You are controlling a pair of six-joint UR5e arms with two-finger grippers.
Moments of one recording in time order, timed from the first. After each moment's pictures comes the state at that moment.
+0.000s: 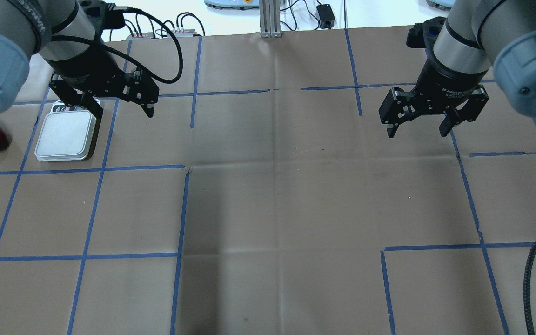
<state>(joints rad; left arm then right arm) -1.54 -1.58 -1.57 -1.53 1.59 0.02 1.53 -1.60 1.68 -1.57 -1.56 -0.02</state>
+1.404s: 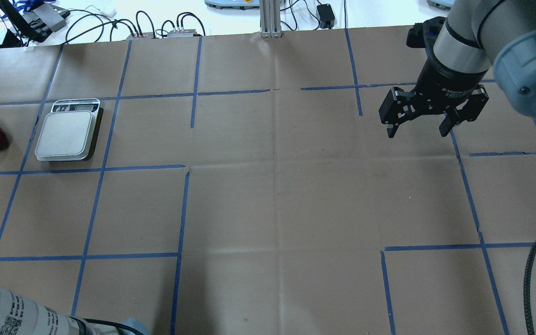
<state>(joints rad) -0.83 -2.05 -1.15 -1.45 1.58 0.72 1.53 -1.60 1.68 -1.57 -1.56 -0.02</state>
